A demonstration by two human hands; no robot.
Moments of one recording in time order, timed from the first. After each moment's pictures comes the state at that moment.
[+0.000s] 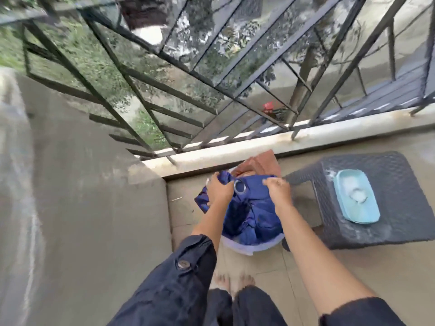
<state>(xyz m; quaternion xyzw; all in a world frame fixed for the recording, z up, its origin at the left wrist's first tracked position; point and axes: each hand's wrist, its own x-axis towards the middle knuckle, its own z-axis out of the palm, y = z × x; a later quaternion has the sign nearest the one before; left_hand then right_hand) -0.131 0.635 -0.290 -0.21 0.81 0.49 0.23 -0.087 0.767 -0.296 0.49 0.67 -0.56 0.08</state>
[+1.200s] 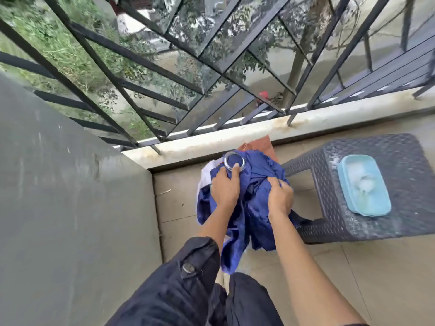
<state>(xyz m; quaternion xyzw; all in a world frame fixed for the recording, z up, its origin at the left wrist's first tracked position) -0.112 0.676 -0.331 -0.15 0.87 0.43 0.21 -0.062 0.769 -0.350 0.57 0.63 -0.53 -0.02</state>
